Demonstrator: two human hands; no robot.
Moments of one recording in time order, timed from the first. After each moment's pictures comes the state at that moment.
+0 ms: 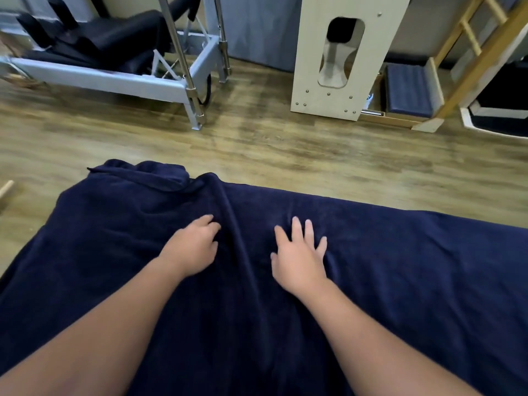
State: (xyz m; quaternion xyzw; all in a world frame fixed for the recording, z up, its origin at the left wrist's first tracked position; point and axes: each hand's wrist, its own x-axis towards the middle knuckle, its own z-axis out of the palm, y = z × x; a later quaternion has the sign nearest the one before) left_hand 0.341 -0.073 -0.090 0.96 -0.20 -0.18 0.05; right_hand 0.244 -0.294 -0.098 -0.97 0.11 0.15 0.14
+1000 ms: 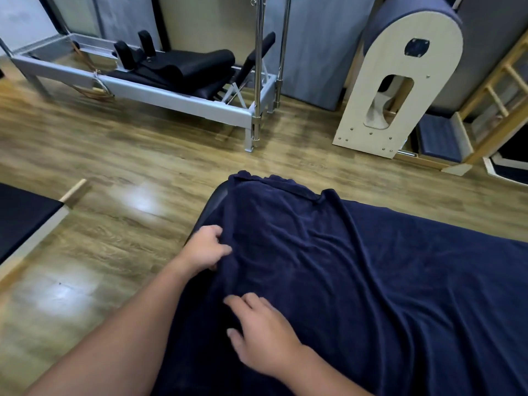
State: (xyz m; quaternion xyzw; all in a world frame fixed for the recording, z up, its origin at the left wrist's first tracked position) left_hand 0.346 0.245 -0.018 0.87 0.01 -0.23 0.43; right_hand 0.180 0.099 -0.023 -0.94 -0.14 0.16 0.26
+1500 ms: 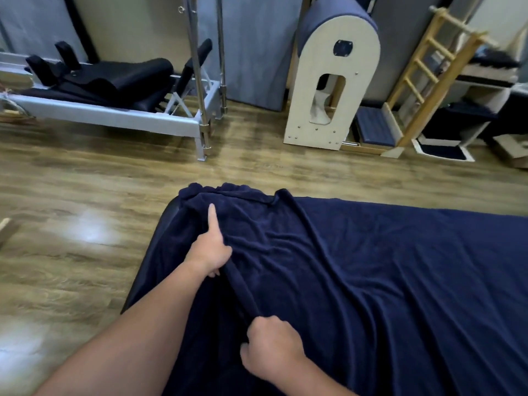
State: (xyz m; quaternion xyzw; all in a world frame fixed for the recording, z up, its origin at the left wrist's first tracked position) left_hand 0.359 0.142 -0.012 0.91 -0.06 -0.27 0.31; right_hand 0.169 0.056 -0.001 -0.91 0.15 0.31 0.21
